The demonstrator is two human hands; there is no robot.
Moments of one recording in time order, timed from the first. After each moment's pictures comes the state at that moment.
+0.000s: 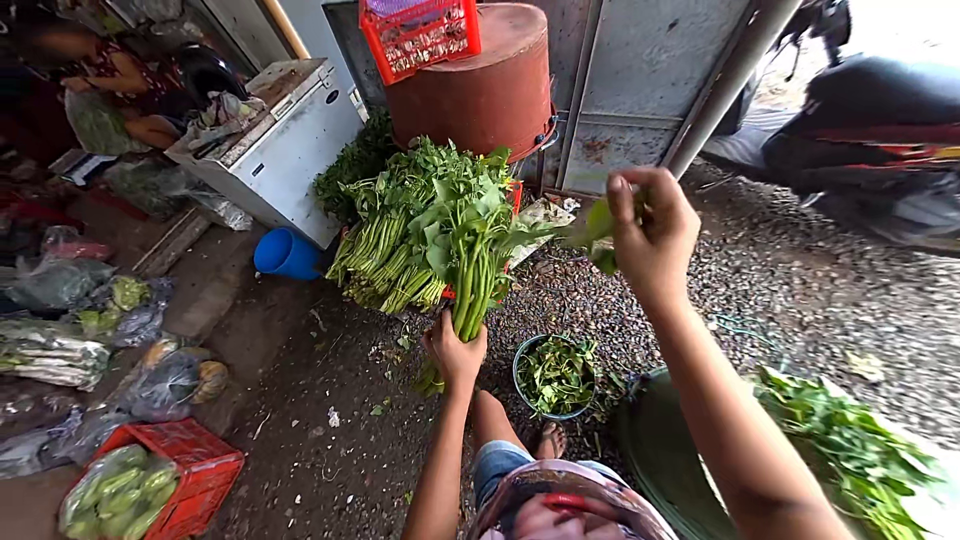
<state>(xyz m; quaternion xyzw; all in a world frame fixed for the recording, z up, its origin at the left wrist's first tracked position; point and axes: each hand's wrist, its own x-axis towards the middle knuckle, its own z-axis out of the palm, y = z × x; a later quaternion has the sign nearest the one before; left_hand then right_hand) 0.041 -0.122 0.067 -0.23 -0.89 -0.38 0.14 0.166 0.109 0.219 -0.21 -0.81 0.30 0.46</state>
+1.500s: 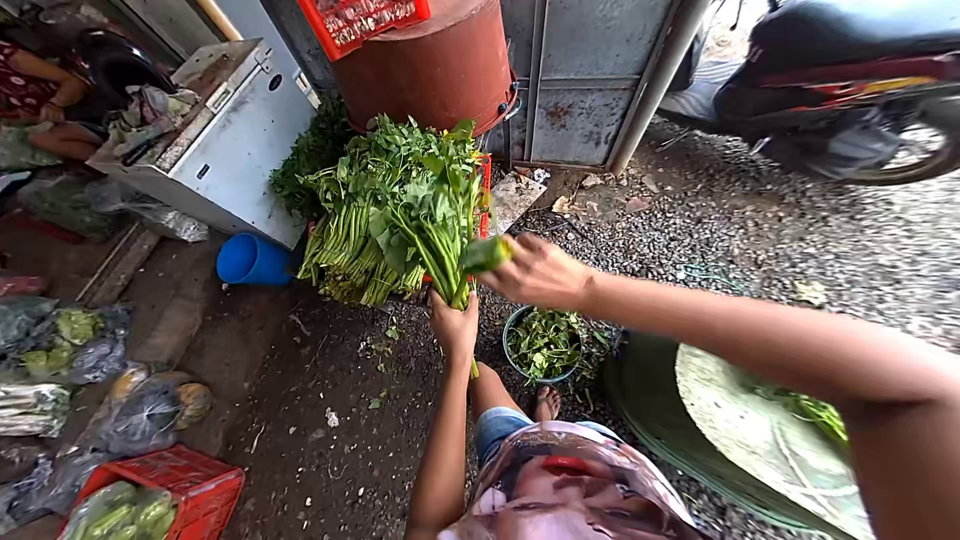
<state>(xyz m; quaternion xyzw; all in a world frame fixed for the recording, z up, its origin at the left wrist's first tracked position) 0.044 -0.102 0.069 -0.16 -0.90 -0.40 -0.04 0.149 0.036 0.200 0.14 -0.94 -0.12 0.28</state>
